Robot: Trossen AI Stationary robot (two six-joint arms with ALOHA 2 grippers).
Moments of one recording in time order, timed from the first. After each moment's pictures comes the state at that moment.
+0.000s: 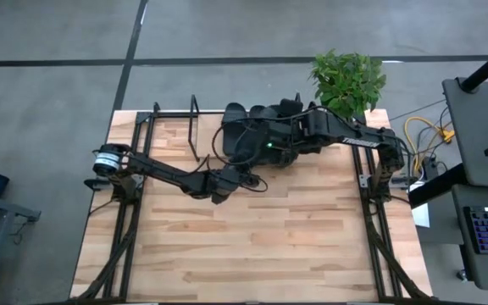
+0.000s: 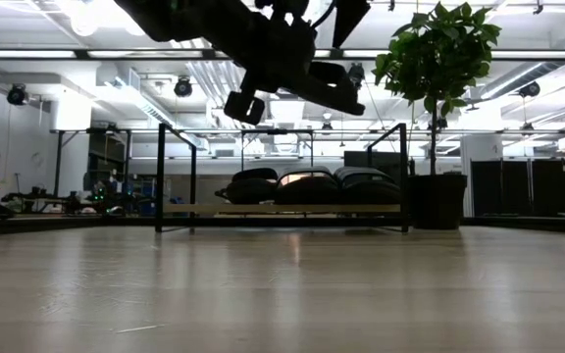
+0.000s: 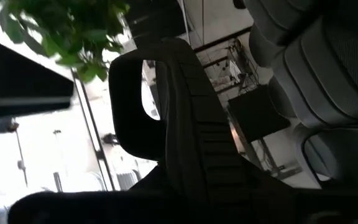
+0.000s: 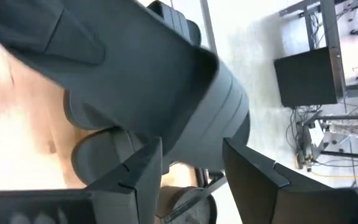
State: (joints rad) left arm -0.12 1.76 1.09 0.58 -1.16 1.79; right arm -0.03 1.85 2.14 -1.47 0.65 -0.05
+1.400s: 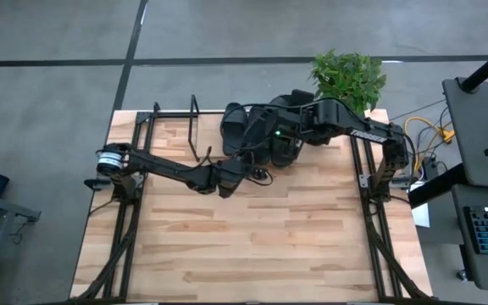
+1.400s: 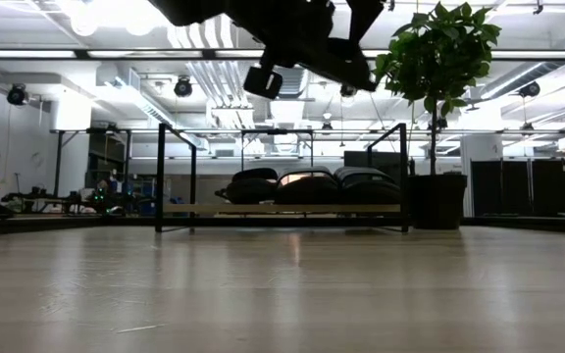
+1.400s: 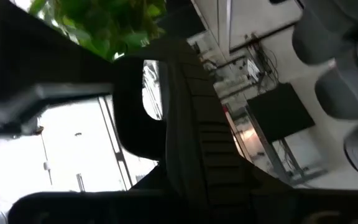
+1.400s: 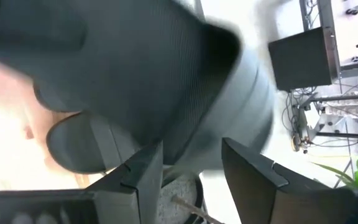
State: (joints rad) left arm -0.09 1.79 1.23 0.62 -1.10 1.97; right arm -0.09 1.80 2.14 -1.54 0.66 -0.05
